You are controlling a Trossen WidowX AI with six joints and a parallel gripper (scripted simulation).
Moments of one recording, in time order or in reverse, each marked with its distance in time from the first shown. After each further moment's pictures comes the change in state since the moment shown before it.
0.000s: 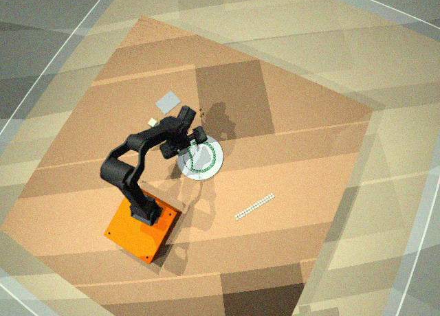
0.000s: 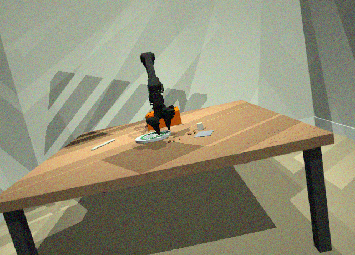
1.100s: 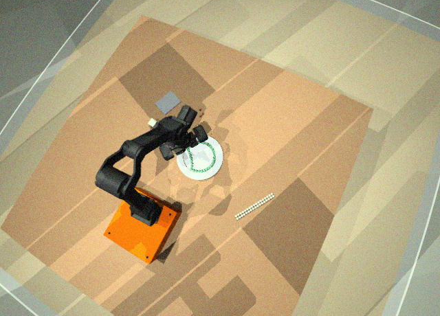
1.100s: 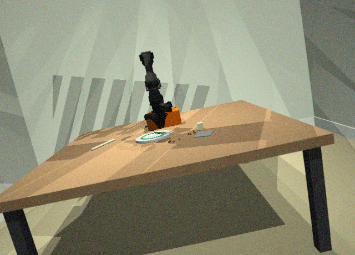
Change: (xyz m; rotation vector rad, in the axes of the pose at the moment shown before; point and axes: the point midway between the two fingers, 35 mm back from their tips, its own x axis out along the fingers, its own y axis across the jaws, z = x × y) arm -0.023 -0.003 -0.008 -0.034 -0.012 -0.016
